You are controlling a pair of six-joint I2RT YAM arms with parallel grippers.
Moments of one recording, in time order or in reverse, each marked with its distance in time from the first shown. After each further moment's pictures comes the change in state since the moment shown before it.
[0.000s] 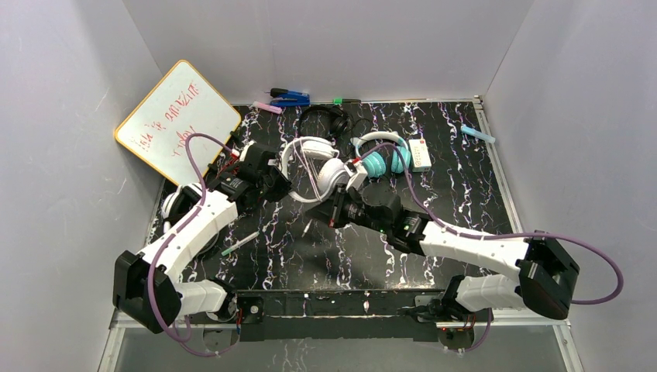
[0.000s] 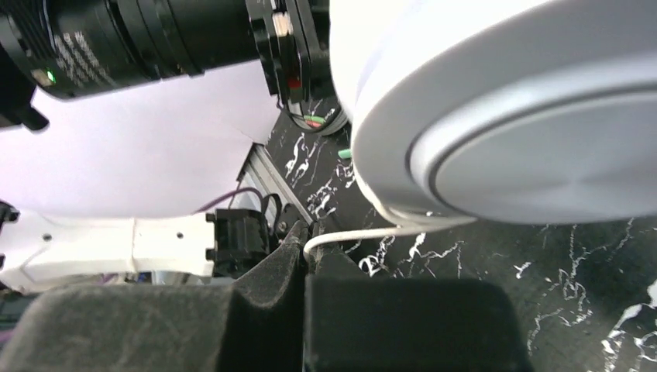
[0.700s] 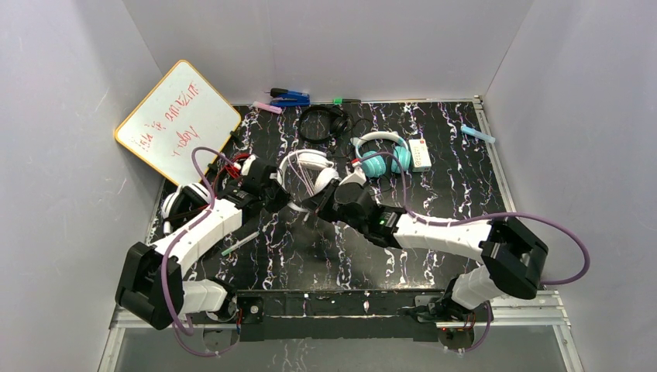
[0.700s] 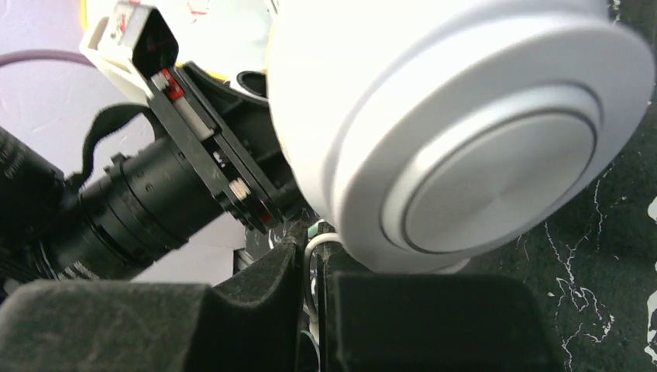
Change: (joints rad) left arm 0.013 0.018 -0.196 0.201 0.006 0.023; right arm 0.023 0.222 0.118 -0.066 0.335 0.306
